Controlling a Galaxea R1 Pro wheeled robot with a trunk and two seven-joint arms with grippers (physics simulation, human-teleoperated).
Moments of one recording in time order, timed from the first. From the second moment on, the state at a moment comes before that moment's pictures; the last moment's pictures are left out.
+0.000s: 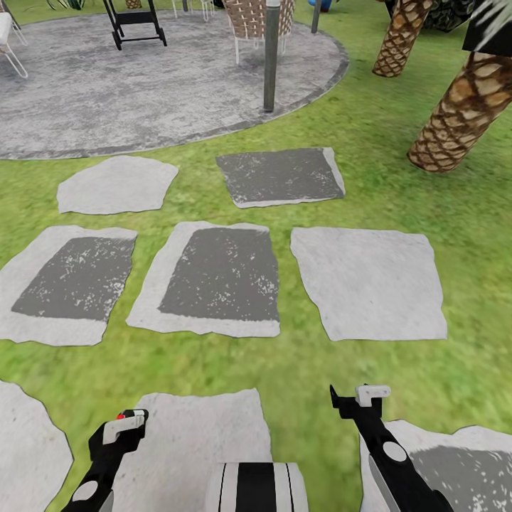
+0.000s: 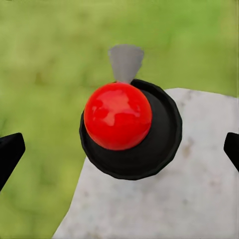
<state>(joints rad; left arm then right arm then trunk) -0.37 0.13 0.11 -0.51 0.05 -0.37 0.07 -0.32 -0.06 0.00 -0.89 0.00 -0.12 0.00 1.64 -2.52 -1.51</state>
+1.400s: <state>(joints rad) -0.37 0.13 0.11 -0.53 0.05 -0.37 0.07 -0.32 -0.06 0.01 -0.90 0.01 -0.12 0.00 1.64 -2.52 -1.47</state>
